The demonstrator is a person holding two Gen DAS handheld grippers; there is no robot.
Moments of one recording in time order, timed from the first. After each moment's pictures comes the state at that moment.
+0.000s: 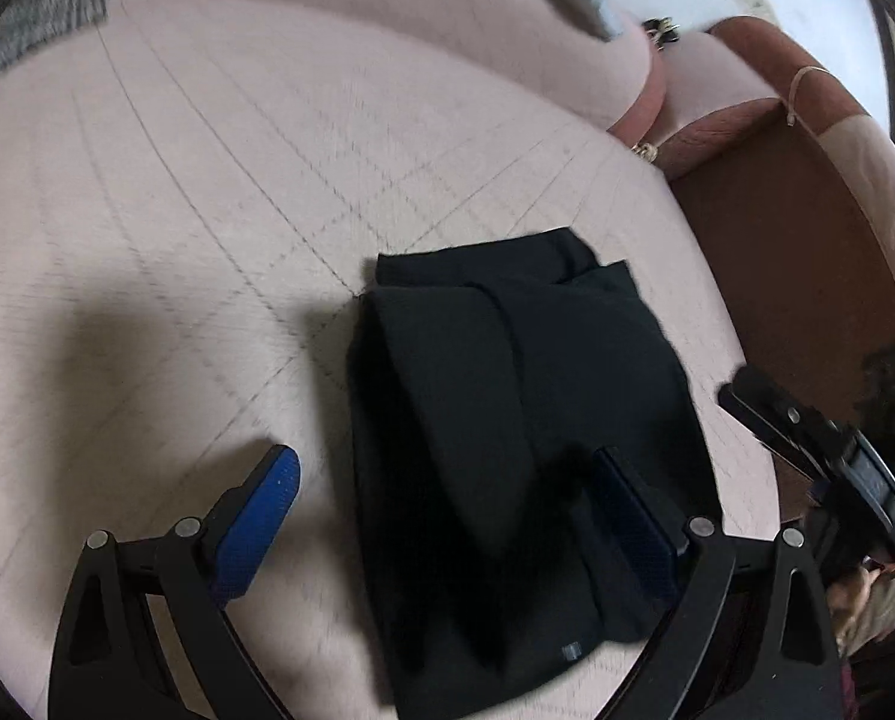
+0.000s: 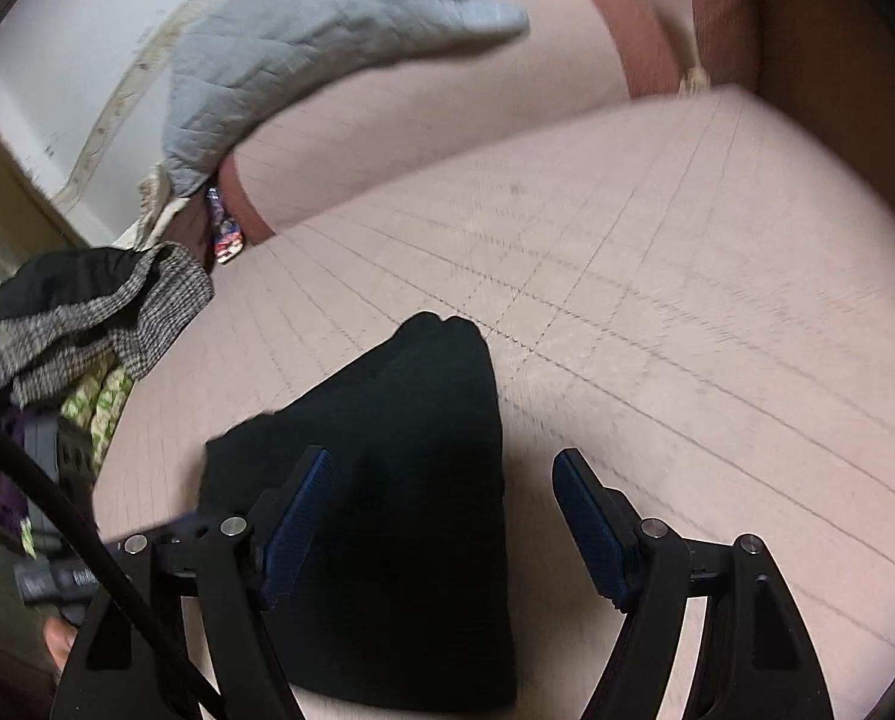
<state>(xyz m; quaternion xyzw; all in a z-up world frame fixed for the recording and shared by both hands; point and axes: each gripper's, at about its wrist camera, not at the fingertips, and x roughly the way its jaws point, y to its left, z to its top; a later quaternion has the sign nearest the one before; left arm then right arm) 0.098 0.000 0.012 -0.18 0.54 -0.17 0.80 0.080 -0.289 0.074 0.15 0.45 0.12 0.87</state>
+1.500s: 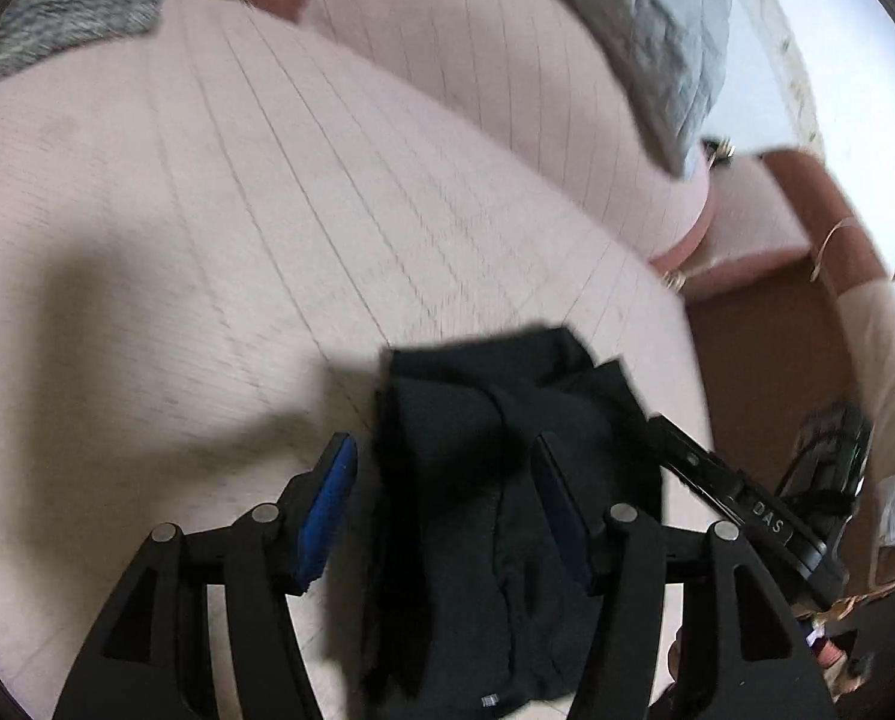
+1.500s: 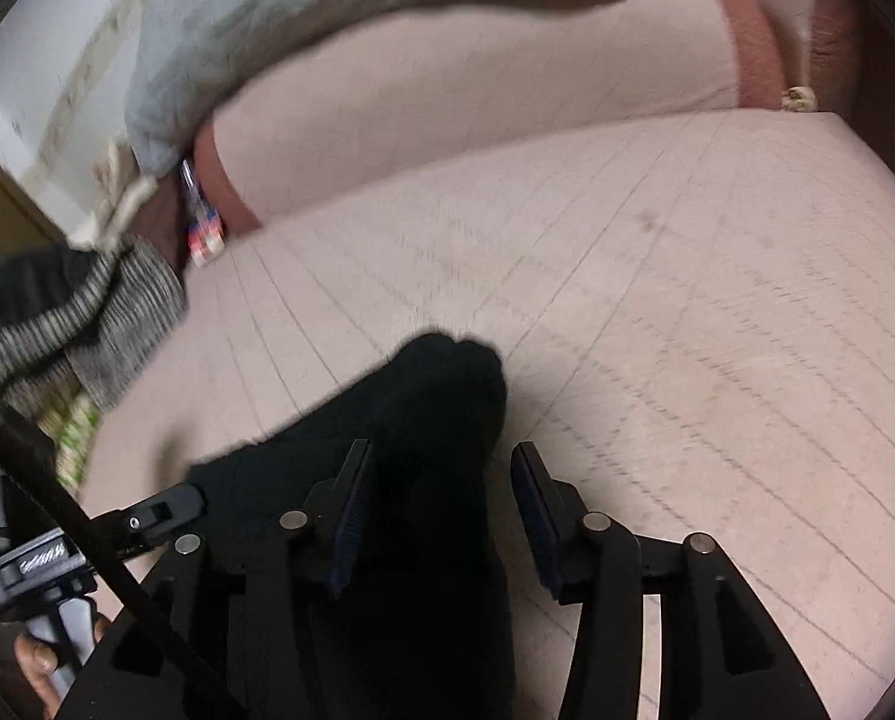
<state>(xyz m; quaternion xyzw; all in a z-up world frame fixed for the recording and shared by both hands) 0.192 0.100 0.047 -0.29 0.50 -0.15 0.80 0.202 -0.208 0.069 0.13 0.47 0.12 0.87</state>
